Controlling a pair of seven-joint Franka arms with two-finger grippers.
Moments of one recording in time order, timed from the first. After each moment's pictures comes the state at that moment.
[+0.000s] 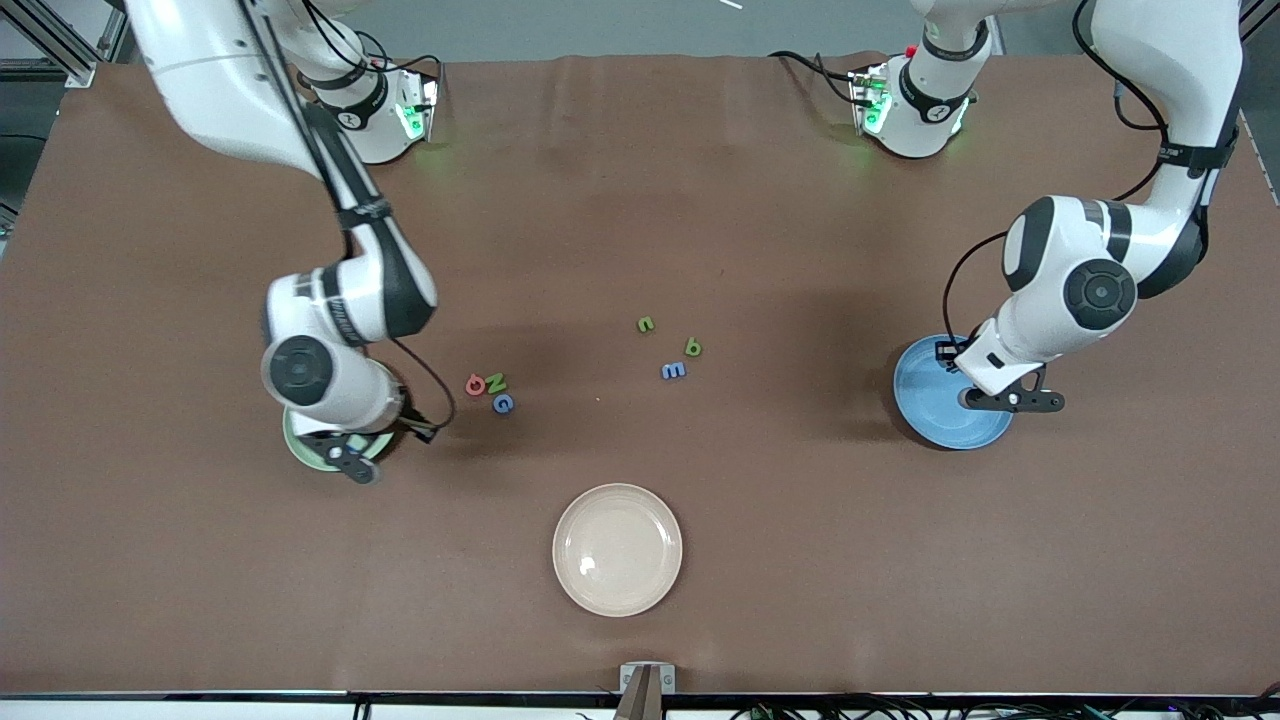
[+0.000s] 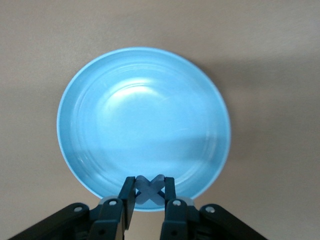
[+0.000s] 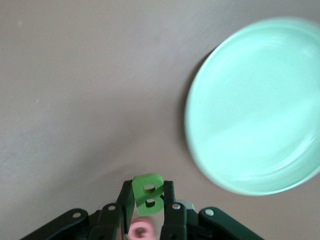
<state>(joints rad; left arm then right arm) 0.14 0.28 -0.23 -2.14 0.14 2.28 -0.10 0.27 0.51 -0.05 -1.73 0.02 2.13 0.76</state>
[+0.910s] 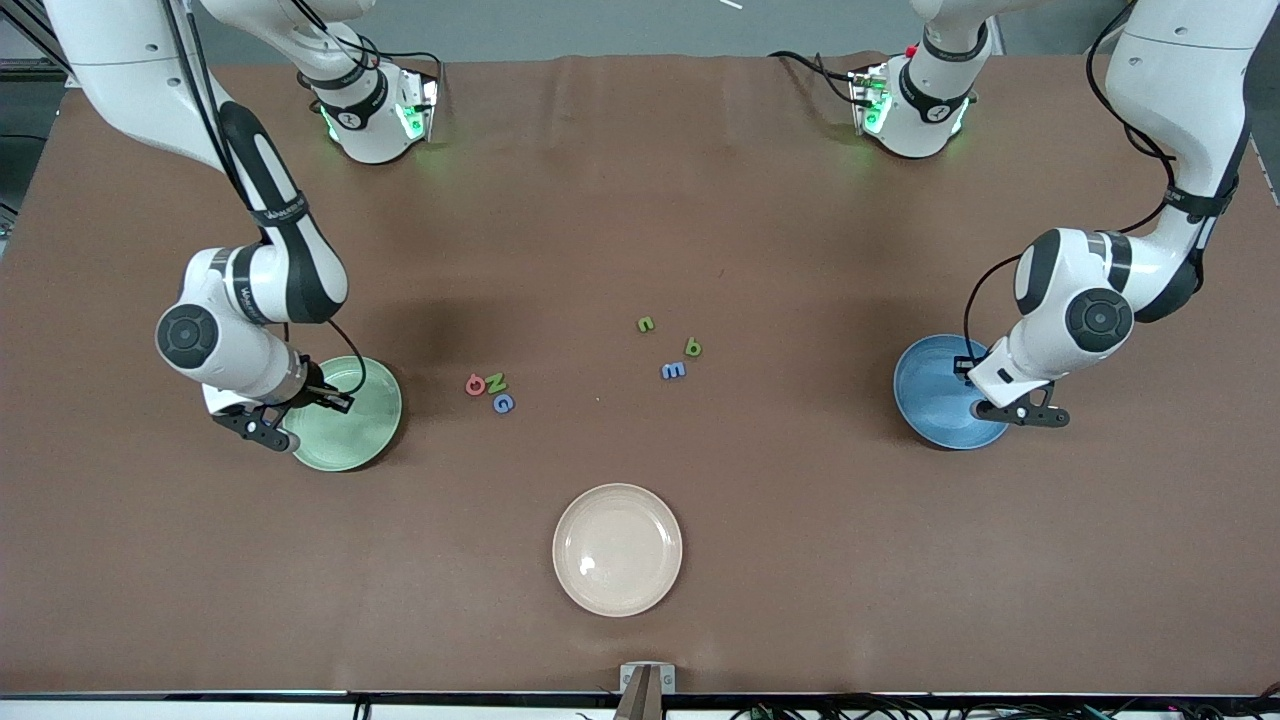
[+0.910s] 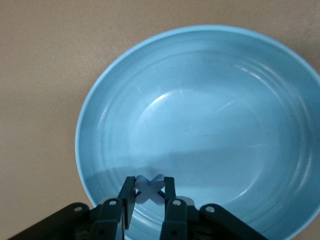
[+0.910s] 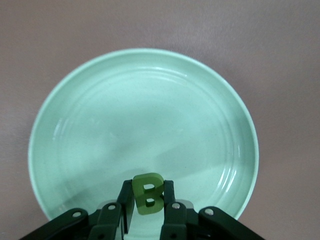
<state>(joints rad) 0.23 0.41 -0.23 -2.15 0.30 2.42 -0.07 0.09 0.42 -0.04 -2.10 0.02 2.46 0.45</state>
